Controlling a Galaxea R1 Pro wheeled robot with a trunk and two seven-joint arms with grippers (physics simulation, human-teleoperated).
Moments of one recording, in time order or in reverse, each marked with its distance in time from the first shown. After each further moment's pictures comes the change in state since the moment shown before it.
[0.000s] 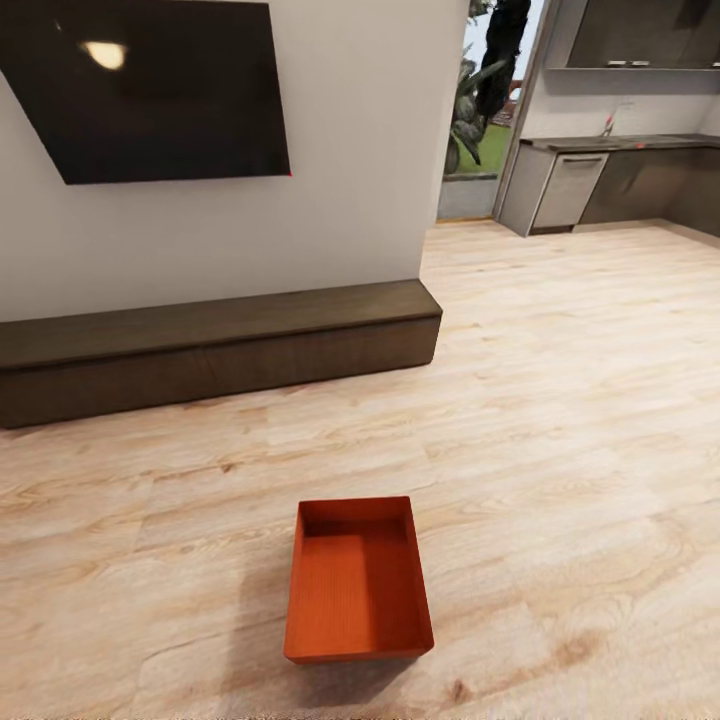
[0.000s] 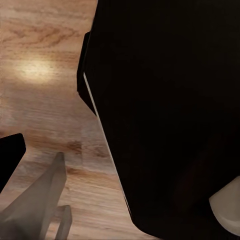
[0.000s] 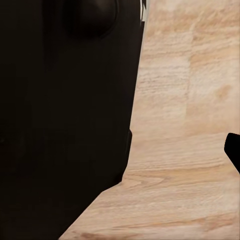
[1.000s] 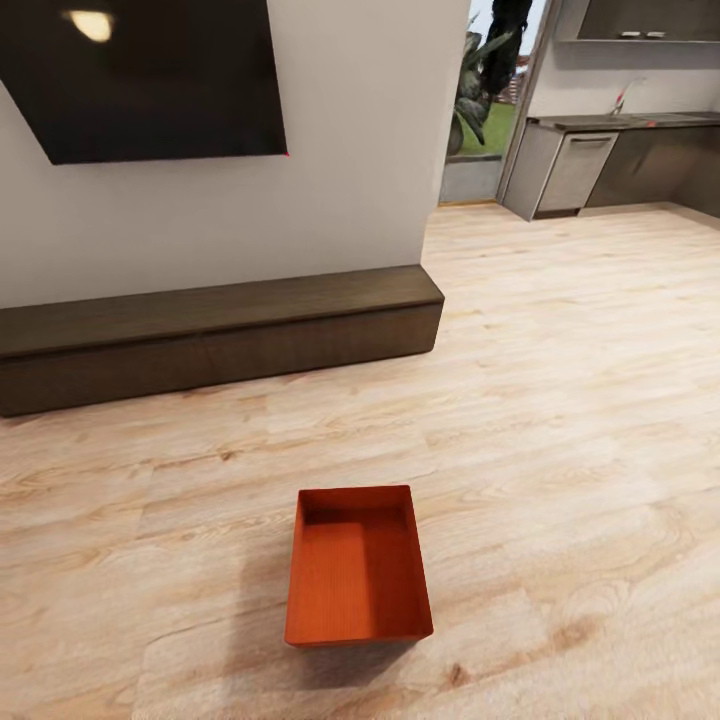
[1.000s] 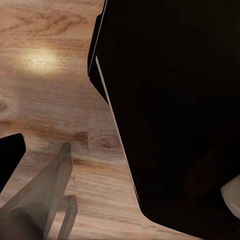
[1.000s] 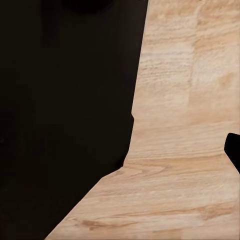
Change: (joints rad) left arm 0.000 0.008 0.001 -0.002 0.001 -0.001 0.002; right arm 0.000 0.000 0.000 0.000 0.001 -0.001 -0.001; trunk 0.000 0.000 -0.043
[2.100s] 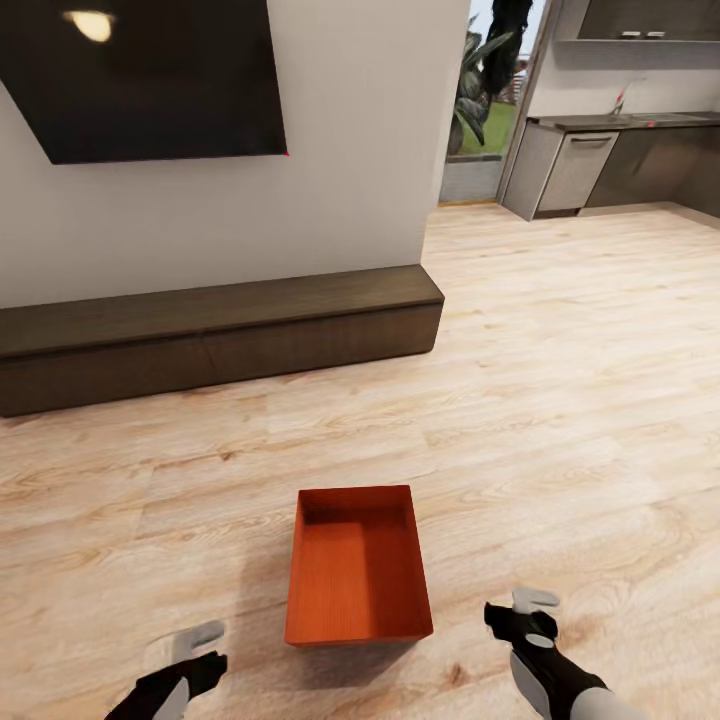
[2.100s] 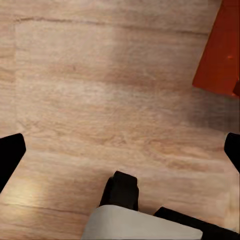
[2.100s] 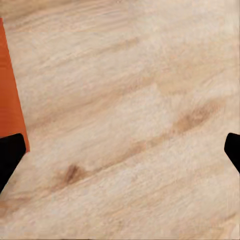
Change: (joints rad) left arm -0.433 0.074 -0.006 -0.347 -0.012 0.272 0.123; right arm -0.482 -0.024 -0.121 -0.225 -0.053 0.103 -0.195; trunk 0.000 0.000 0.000
